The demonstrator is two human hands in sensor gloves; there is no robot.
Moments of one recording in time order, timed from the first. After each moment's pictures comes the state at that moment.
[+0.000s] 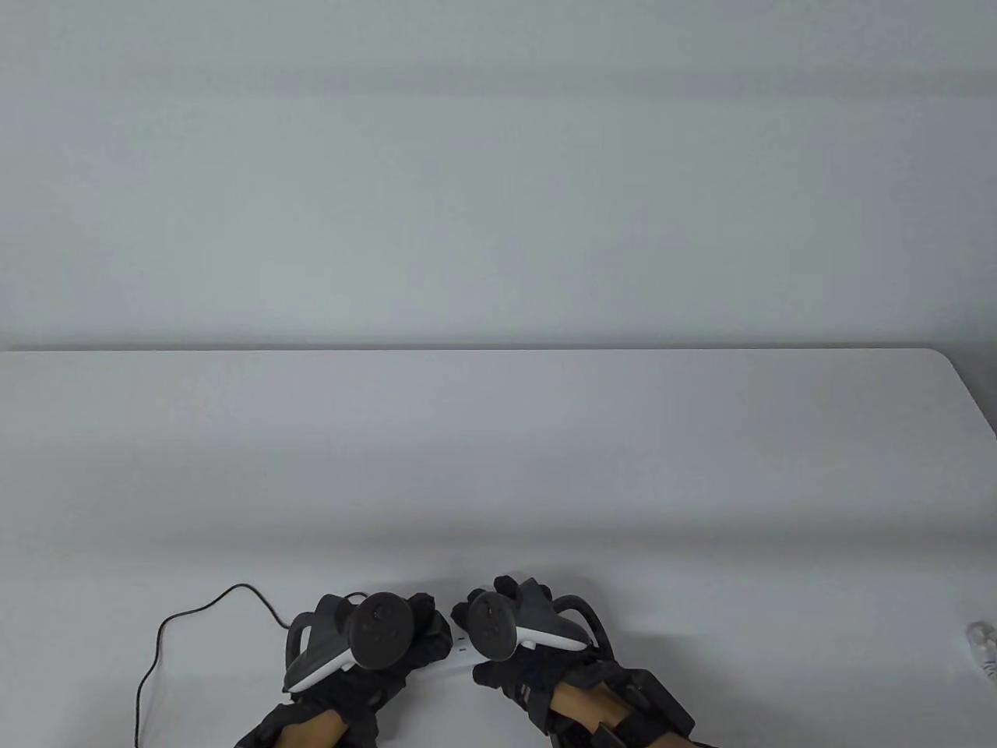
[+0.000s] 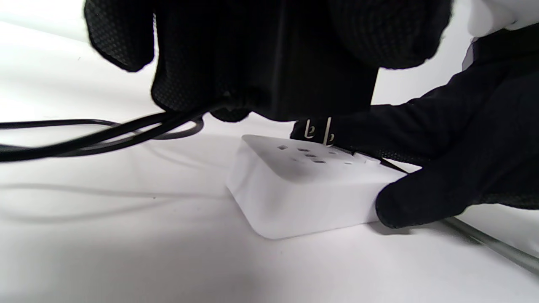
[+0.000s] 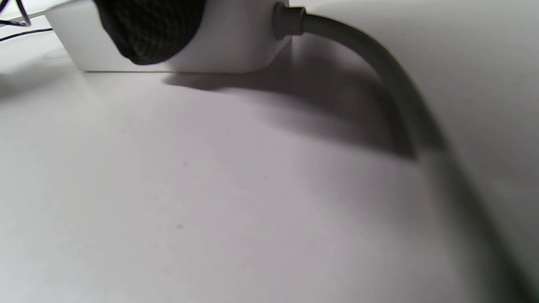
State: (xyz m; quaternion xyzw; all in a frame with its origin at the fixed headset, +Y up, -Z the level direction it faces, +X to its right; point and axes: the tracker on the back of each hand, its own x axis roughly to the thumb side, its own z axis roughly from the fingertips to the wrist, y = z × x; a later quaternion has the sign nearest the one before) left_hand -0.169 -0.727 -0.290 -0.10 -0.18 0.12 0.97; right_hand 0.017 -0.774 -0.314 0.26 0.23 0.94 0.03
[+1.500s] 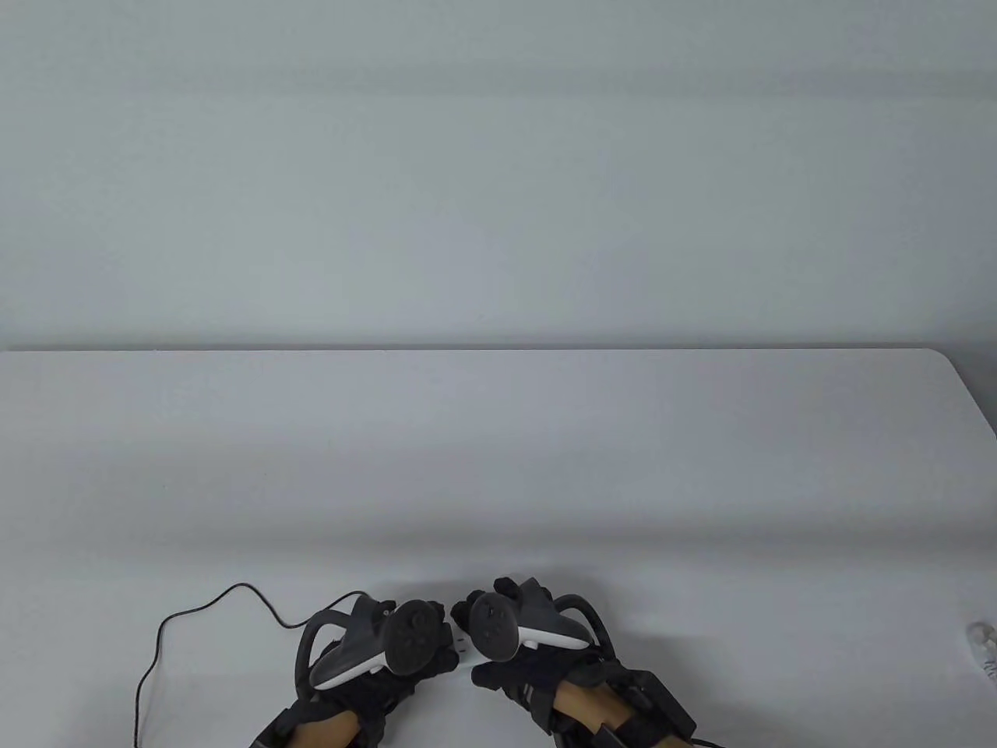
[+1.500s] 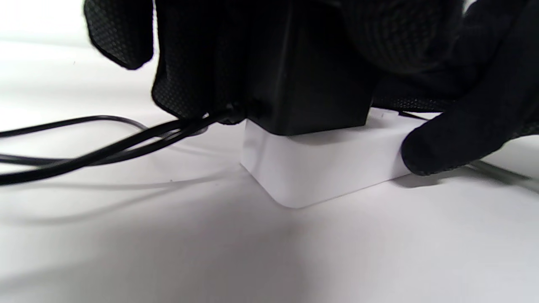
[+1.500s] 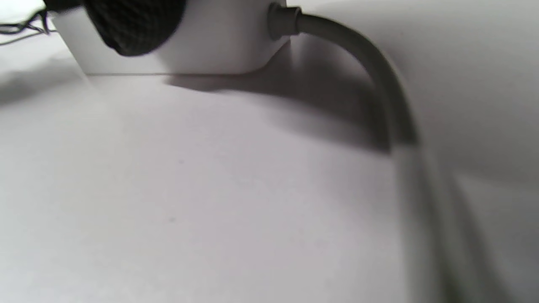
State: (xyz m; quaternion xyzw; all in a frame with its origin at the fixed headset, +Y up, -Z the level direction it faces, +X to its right) left_hand -0.154 -0.731 -0.292 -0.12 -0.18 0.05 0.97; right_hand 0.024 -0.772 -0.316 0.28 0.24 0.93 0.05
